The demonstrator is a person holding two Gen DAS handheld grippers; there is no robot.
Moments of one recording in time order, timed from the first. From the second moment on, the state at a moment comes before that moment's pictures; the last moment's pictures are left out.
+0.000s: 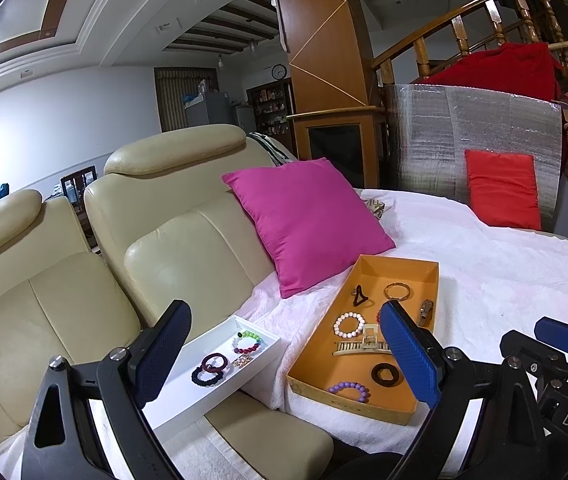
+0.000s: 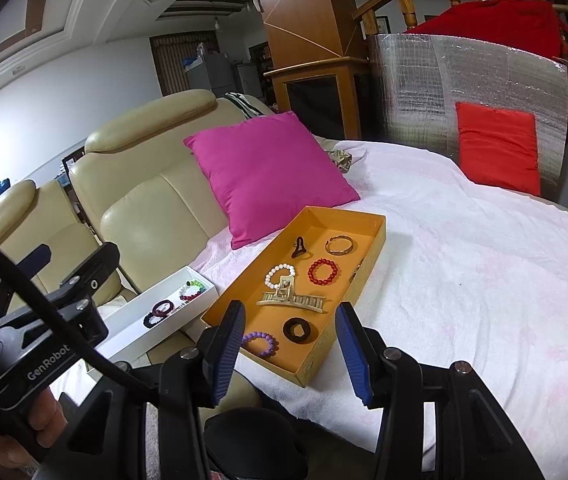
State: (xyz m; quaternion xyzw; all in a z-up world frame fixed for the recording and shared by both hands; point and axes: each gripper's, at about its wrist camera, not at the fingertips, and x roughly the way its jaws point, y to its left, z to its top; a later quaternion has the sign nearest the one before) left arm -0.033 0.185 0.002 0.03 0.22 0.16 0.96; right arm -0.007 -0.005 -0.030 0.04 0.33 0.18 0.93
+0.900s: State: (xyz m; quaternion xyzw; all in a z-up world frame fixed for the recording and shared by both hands) left arm -0.015 0.216 -0.009 0.00 0.23 0.18 0.96; right arm 0.020 0.024 -0.034 0.02 0.34 0.19 0.92
